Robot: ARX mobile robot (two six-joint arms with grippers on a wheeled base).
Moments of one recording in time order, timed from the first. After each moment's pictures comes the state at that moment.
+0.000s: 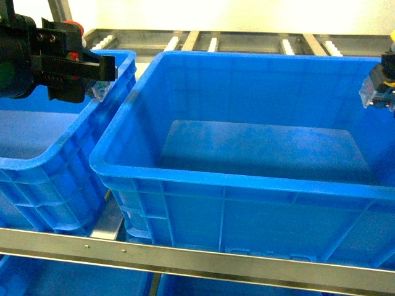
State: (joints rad) left arm -0.22 1.48 0.68 0.57 0.01 0.06; right arm 0.14 1.45 0.57 0.81 -0.11 -0.18
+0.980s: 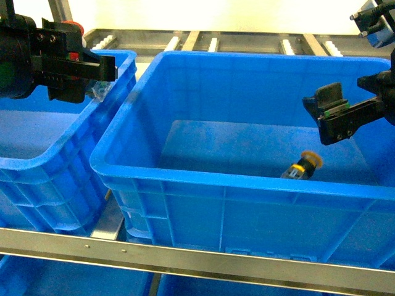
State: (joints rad) left arm -0.22 1.48 0.68 0.57 0.01 0.06; right arm 0.15 1.77 0.83 0.68 -0.15 -0.24
